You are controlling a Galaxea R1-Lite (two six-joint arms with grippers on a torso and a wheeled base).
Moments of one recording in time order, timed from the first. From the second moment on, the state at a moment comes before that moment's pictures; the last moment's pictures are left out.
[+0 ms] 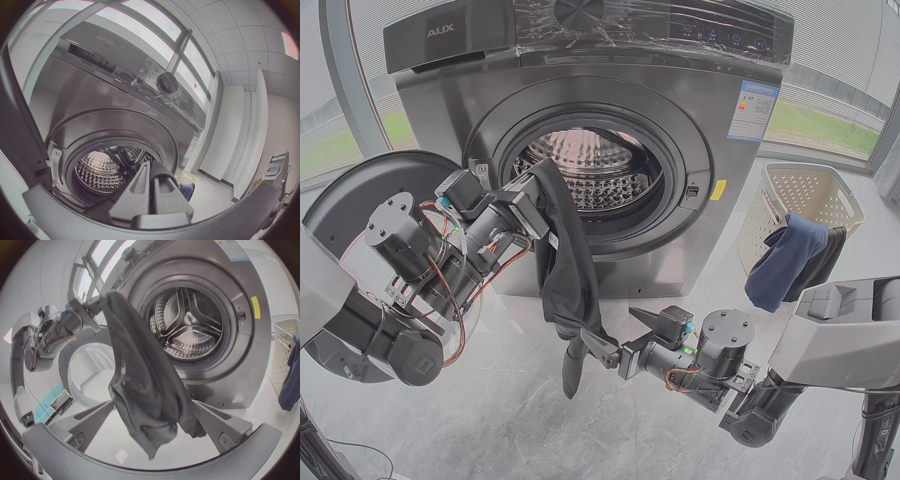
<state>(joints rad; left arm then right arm) -0.51 1.87 -0.78 -1.53 -0.08 -0.23 0.77 2.23 -0.67 -1.54 -0.03 0.21</state>
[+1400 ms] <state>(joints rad) -0.53 1.84 -0.78 -1.54 -0.09 -0.23 0.71 2.47 -1.16 -1.43 -0.02 0.15</state>
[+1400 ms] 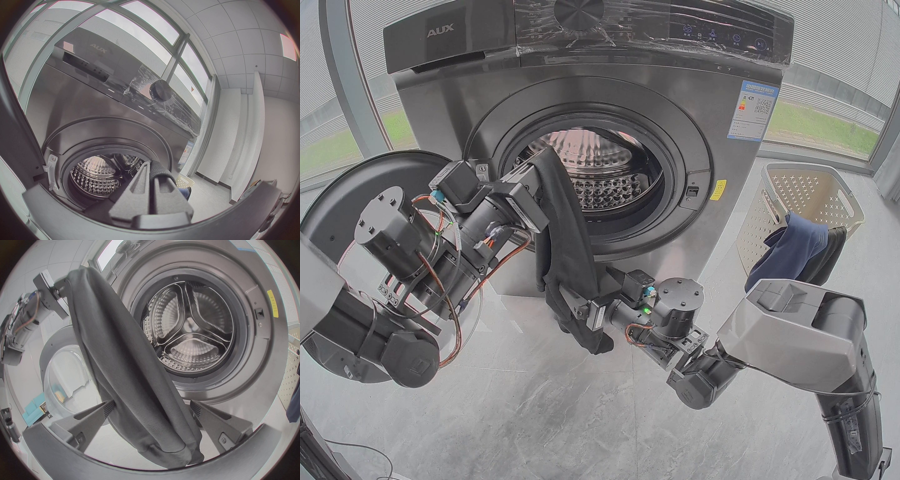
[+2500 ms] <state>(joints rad) -0.39 1.84 -0.74 -1.49 -0.12 -0.20 0.63 2.39 -1.22 -1.43 -0.02 0.15</state>
